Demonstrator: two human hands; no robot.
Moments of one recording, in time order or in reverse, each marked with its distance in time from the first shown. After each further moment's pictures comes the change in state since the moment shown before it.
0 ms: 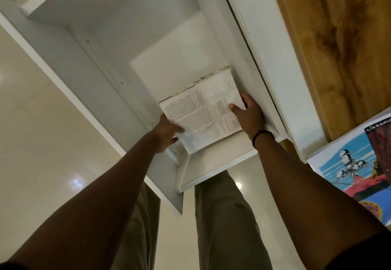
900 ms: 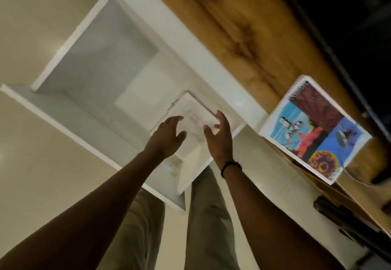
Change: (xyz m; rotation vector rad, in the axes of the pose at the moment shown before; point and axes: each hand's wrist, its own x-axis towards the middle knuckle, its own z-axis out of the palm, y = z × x) left_hand -0.105 0.055 0.066 1.229 0.080 0.580; right_hand -0.141 -0.031 0.011 0.223 0.340 -0.008
